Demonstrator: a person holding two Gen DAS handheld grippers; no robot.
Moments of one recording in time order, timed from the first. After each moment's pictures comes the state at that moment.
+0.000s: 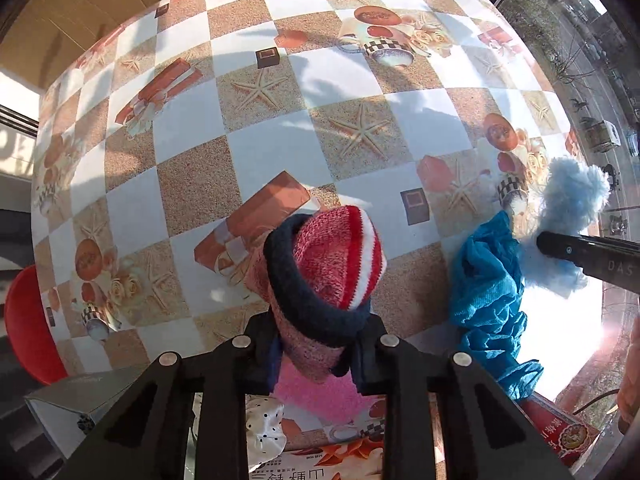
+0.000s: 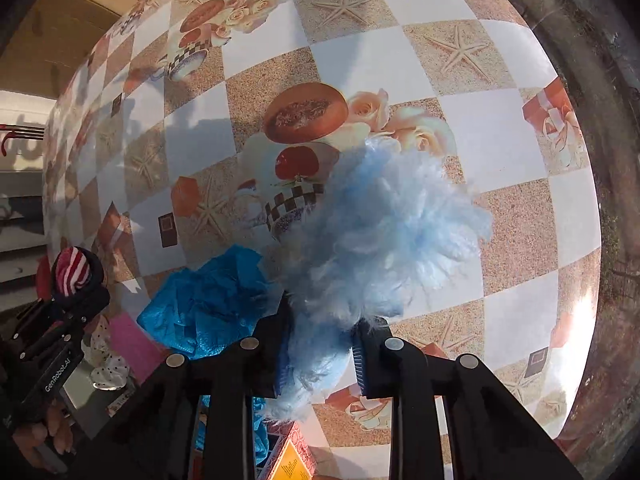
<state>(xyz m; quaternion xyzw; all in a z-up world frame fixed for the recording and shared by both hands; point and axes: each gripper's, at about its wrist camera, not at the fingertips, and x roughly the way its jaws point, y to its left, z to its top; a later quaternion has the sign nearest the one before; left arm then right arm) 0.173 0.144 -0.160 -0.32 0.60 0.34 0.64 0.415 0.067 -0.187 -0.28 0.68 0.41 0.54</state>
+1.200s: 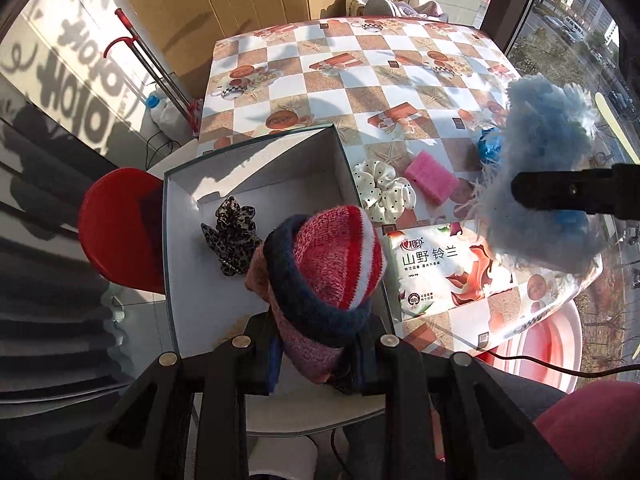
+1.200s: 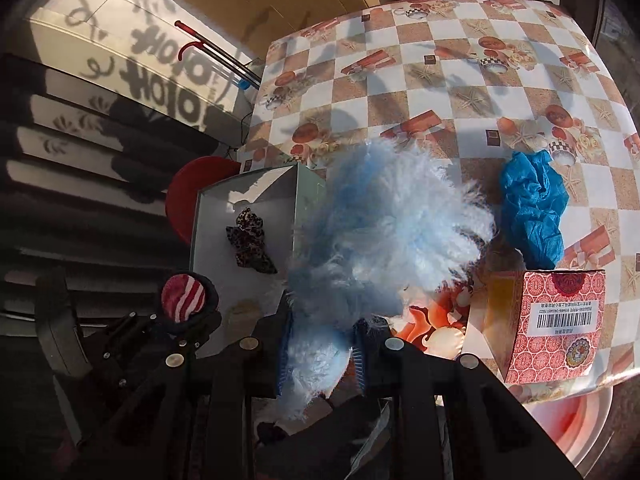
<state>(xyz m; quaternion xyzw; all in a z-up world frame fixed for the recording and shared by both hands) -0.049 -0.021 -0.021 -0.30 0.54 0.45 0.65 0.152 -0.012 -0.020 -0.24 0.60 0.61 0.45</state>
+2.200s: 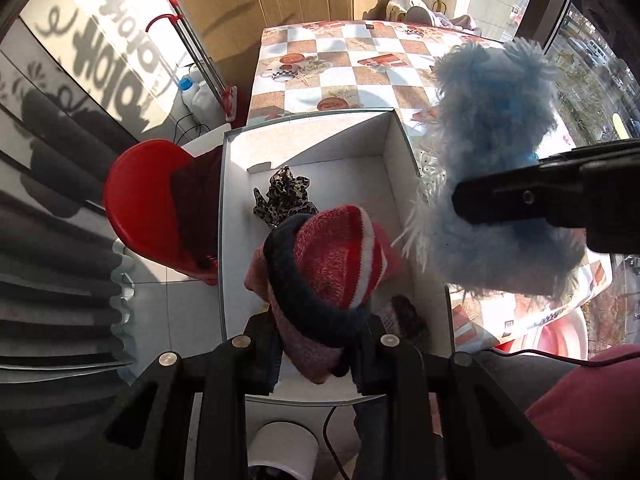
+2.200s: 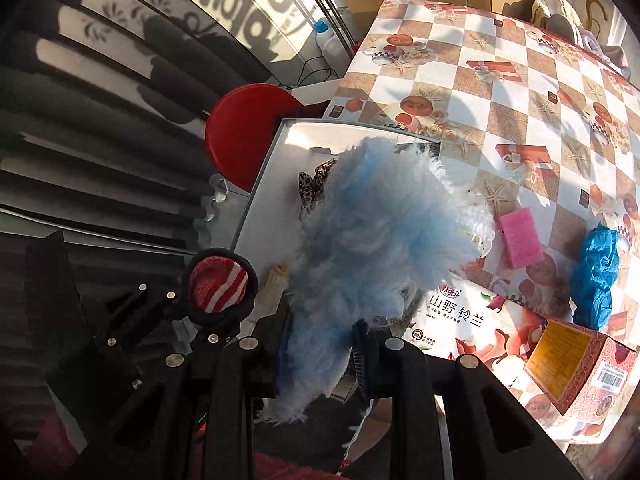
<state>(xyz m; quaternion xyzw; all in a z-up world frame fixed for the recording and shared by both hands) -0.104 -0.031 -0.017 -0.31 0.52 0.49 0.63 0.041 0.013 -0.008 -0.35 0.53 0.67 0.37</state>
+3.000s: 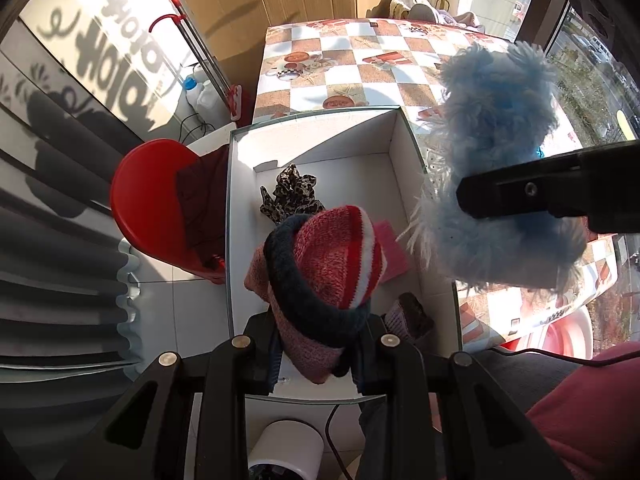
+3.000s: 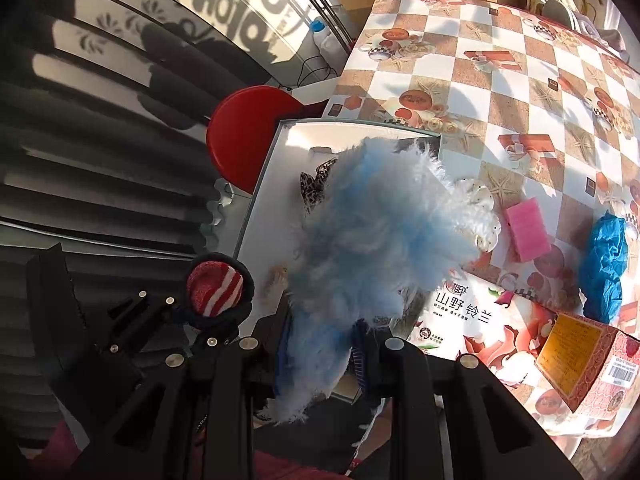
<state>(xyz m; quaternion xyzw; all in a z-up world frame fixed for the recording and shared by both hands) -0.106 -0.032 -0.019 -0.31 0.52 0.49 0.63 0.043 0.012 -0.013 -0.34 0.55 0.67 0.36</state>
